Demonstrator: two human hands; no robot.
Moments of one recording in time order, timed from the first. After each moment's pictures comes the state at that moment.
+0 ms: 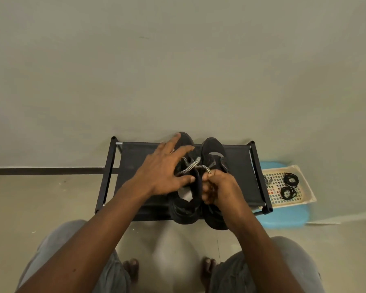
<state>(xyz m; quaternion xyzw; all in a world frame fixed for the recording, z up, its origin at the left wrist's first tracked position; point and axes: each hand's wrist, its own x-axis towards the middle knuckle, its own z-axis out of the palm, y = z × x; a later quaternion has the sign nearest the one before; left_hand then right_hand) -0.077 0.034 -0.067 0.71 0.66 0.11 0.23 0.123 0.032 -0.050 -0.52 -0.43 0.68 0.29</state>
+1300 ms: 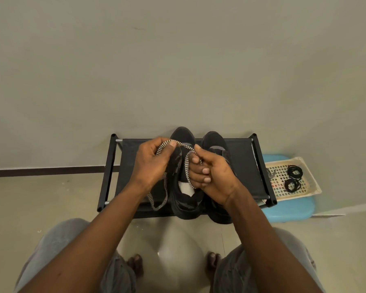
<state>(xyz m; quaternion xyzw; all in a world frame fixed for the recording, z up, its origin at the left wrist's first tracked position) -0.072 0.017 -0.070 0.43 0.64 0.52 0.36 0.096 0.064 -0.065 -0.30 -0.33 0.86 0.25</state>
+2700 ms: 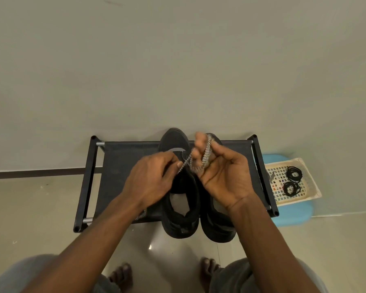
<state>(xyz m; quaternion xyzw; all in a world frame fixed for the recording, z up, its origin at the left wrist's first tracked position) -0.077 0.052 -0.108 0.66 0.66 0.28 0.21 0.104 0.107 -0.067 -0.28 -0.16 0.86 0.38</state>
